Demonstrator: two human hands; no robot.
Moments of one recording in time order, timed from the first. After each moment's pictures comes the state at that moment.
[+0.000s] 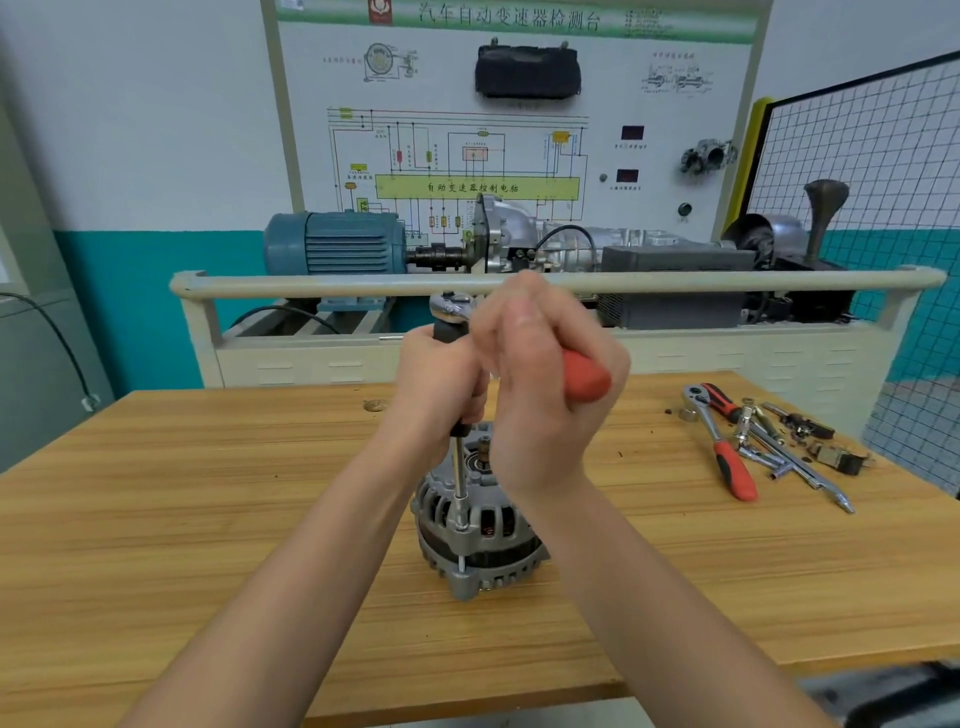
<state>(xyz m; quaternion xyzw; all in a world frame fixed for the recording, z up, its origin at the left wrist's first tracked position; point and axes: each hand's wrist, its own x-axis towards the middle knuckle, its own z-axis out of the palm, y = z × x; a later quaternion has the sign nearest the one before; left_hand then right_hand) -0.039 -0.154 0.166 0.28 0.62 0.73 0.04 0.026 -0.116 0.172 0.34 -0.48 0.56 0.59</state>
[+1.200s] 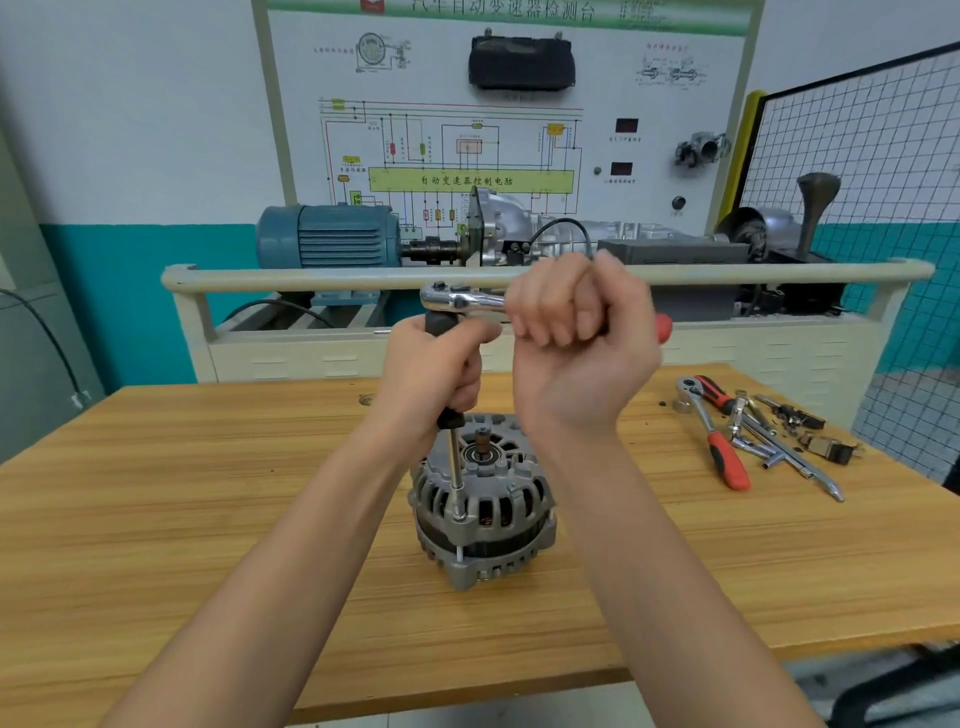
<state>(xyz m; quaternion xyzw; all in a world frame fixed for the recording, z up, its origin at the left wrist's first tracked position) -0.042 -0.163 0.162 0.33 0.57 0.75 0.07 0.020 -0.089 0.180 0.37 -0.34 0.75 0.44</state>
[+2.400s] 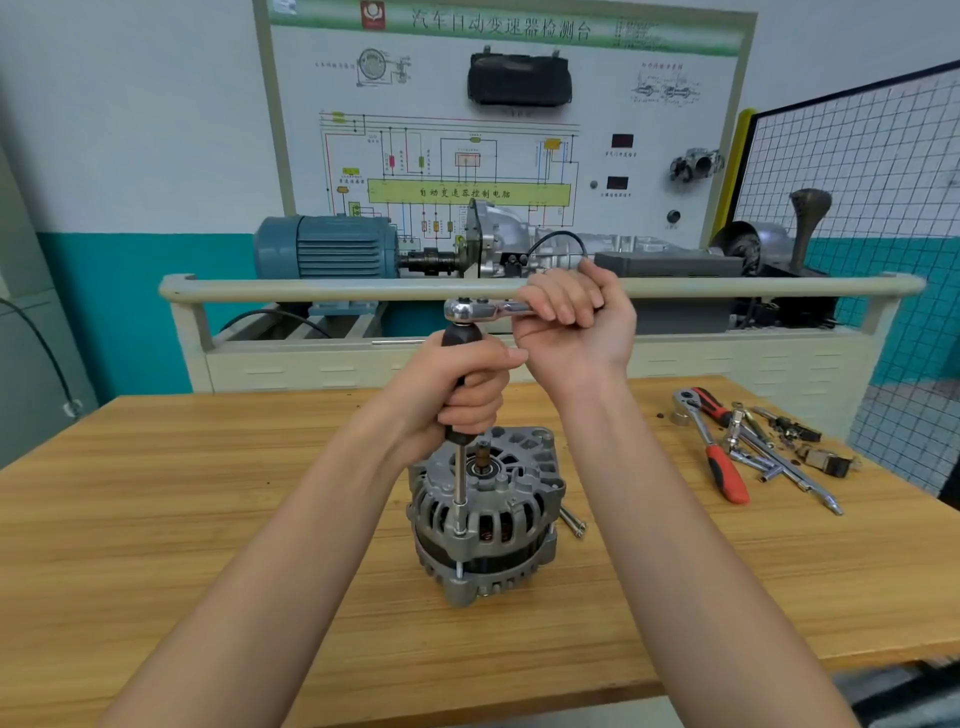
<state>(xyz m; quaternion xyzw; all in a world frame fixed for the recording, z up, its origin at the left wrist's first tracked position) -0.052 -0.168 0.169 0.44 0.52 0.67 0.29 -0.008 -0.047 0.192 0.22 -0.08 0.96 0.17</state>
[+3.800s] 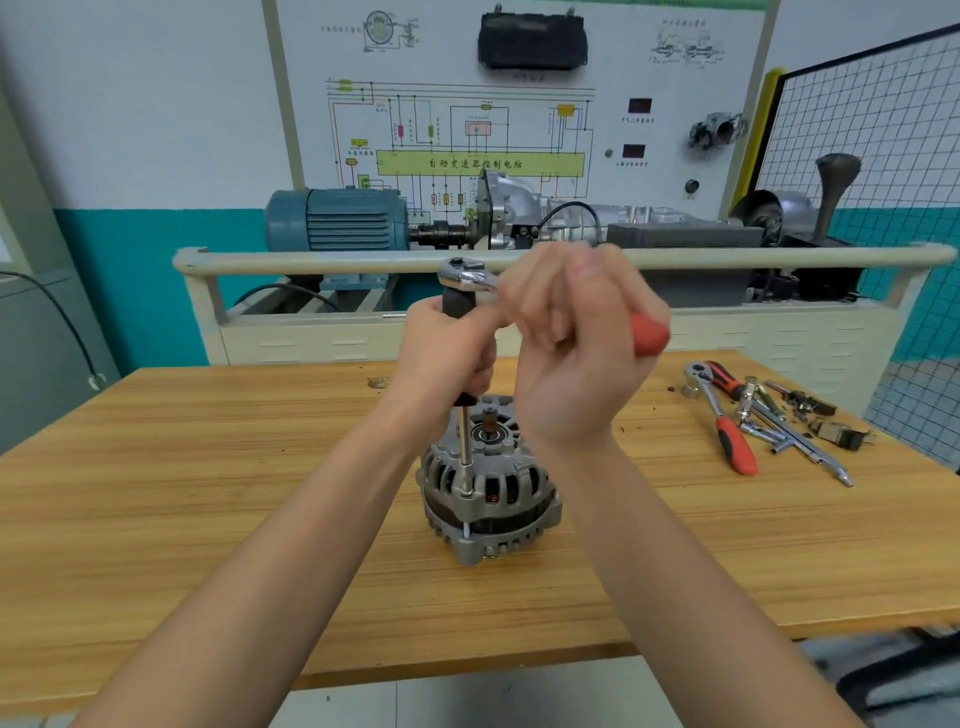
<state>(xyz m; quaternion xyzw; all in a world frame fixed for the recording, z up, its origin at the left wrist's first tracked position) -0.036 -0.159 0.162 0.32 0.59 0.74 0.06 0.028 -0.107 0.174 0.38 -0.41 0.61 0.56</state>
